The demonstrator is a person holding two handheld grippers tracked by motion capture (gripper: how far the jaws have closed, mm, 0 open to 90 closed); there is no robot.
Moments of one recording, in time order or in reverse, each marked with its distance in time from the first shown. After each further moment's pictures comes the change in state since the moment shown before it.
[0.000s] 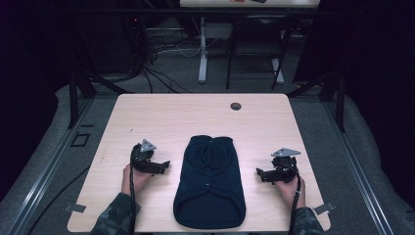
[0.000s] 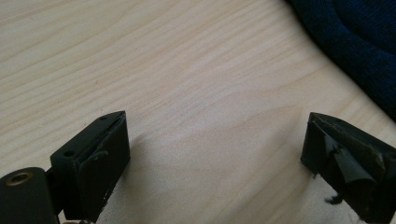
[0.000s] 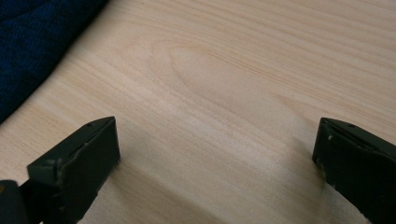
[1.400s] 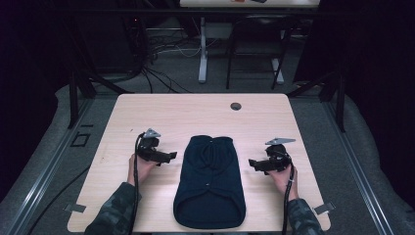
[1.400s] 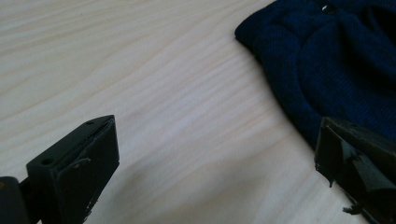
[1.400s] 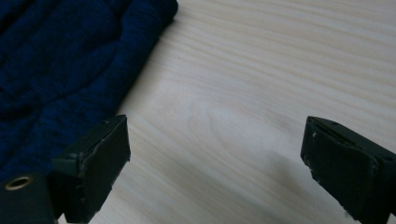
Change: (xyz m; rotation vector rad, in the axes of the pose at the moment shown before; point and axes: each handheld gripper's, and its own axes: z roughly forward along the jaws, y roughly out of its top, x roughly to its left) left arm 0.006 0.044 0.014 -0.011 -0.125 -0.067; right arm 0.007 0.041 0.007 0.013 0.115 0.066
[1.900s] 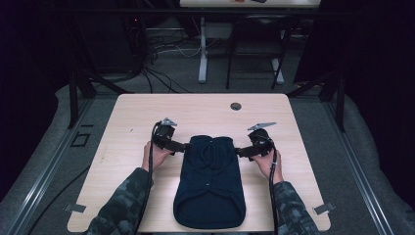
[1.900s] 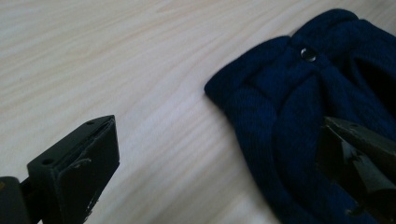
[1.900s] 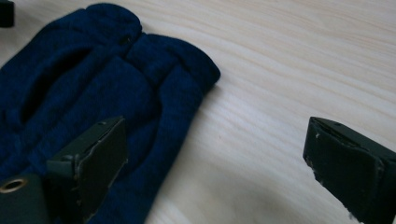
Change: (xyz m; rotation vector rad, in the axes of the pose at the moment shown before) left arm -0.016 0.045 0.034 0.036 -0.045 0.035; right arm 0.022 0.058 0.032 0.037 0.051 -0.038
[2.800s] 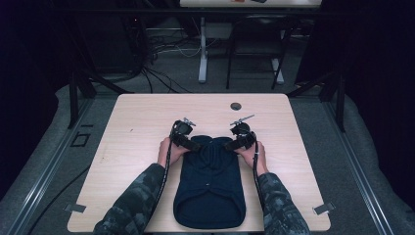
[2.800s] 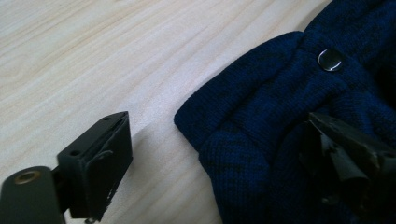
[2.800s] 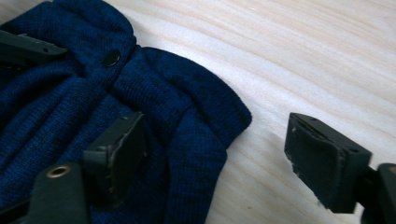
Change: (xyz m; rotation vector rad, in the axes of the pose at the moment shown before) left arm -0.027 0.023 0.050 0.151 0.058 0.073; right arm 0.016 0.031 0.054 0.130 -0.022 -0.010
